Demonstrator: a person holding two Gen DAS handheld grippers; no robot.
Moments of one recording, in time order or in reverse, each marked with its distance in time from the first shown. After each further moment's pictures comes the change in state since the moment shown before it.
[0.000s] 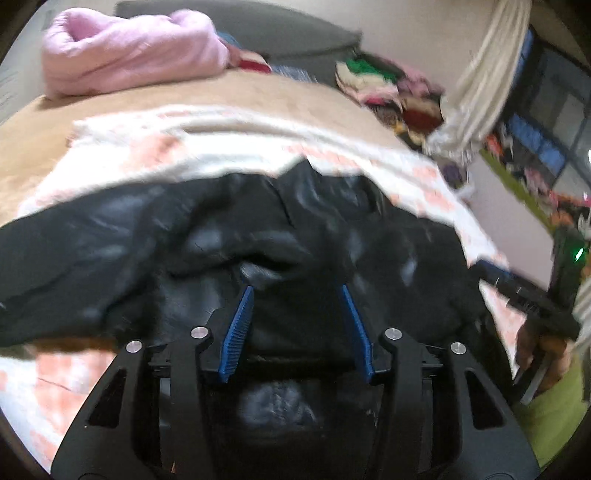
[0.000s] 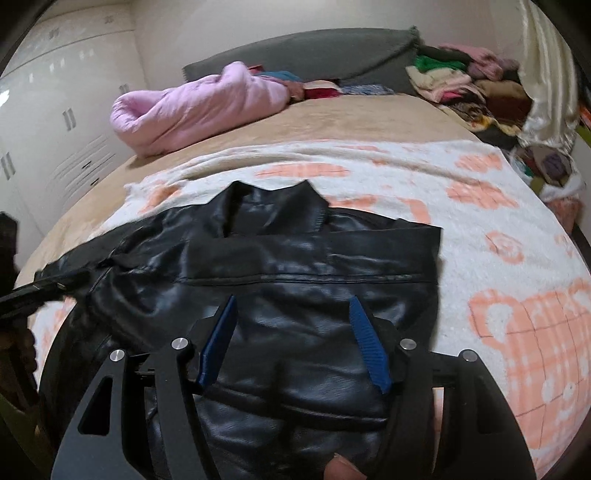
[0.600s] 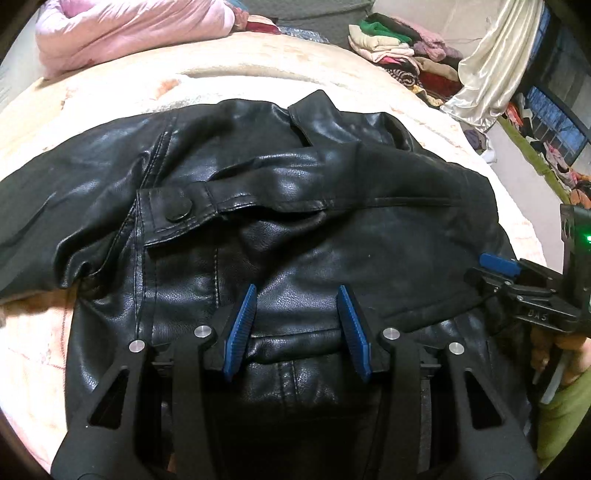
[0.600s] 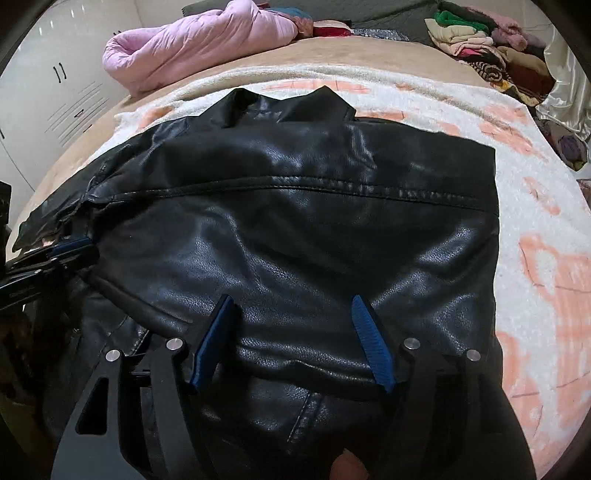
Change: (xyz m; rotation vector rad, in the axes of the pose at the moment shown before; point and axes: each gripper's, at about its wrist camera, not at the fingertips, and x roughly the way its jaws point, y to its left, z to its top) left arm 0.039 0.008 -0.028 -0.016 0.118 0.054; right arm 0.055 0.014 -0.028 -0.027 0.250 -0.022
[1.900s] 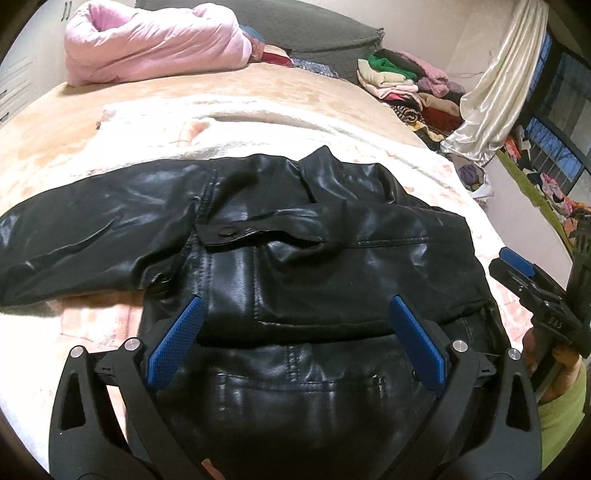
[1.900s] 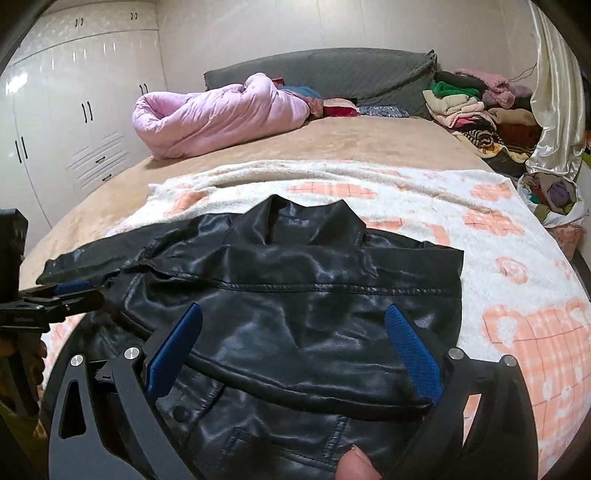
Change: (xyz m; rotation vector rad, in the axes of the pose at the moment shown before) left arm -0.068 0.002 0.006 -0.062 -0.120 0.002; right arm -0.085 0.029 0.013 -0.028 -0.323 0.018
